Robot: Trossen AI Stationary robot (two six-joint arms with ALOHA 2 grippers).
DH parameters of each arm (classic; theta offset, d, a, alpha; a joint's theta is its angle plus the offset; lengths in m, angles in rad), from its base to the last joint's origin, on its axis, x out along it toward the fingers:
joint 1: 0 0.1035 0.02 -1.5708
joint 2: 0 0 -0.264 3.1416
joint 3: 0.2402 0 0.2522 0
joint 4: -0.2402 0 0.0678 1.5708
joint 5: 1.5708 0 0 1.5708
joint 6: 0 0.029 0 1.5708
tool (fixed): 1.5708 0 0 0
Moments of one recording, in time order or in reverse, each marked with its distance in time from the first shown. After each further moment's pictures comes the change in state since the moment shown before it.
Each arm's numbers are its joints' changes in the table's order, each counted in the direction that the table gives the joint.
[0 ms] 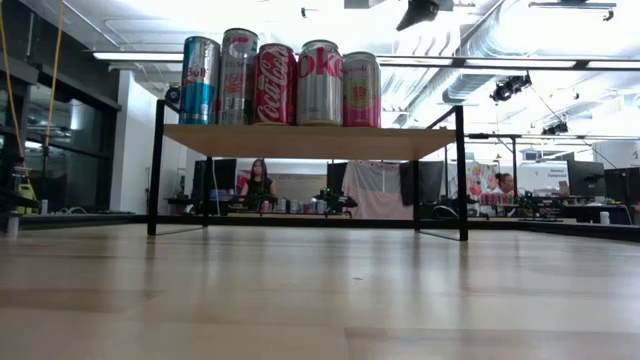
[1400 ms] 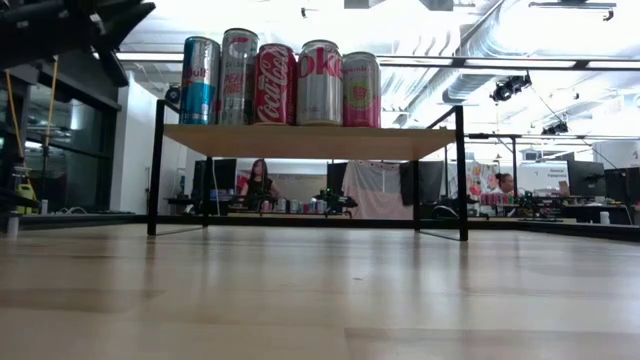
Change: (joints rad) left arm -0.002 -0.770 -0.905 0.269 0.214 -0.391; right arm 0.212 -0.428 -0.408 -0.092 0.093 0.348
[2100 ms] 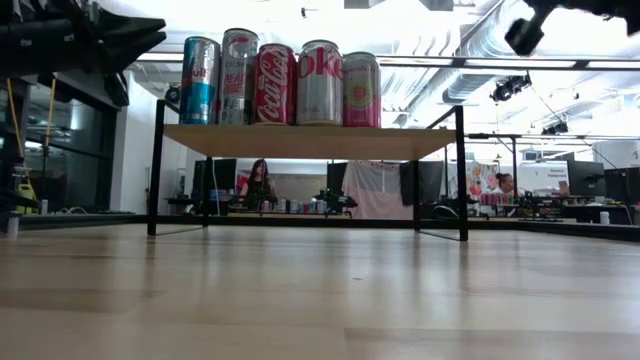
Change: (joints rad) left arm 0.000 0.000 0.000 -0.203 -0.002 -0.013; right arm 0.050 -0.829 -1.294 1.498 -0.338 0.484
